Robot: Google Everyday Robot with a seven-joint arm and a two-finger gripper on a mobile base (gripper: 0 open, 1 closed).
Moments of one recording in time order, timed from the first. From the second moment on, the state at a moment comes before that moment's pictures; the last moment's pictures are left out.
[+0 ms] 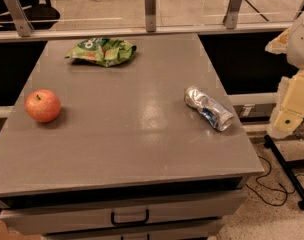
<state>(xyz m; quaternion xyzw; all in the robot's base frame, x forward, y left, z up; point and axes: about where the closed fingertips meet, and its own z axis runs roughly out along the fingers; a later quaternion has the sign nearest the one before) 0.438 -0.217 0.976 -0.60 0.78 -0.03 0.16</state>
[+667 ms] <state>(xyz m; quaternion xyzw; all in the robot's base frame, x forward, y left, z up) 0.445 -0.212 0.976 -0.62 0.77 -0.03 0.17</state>
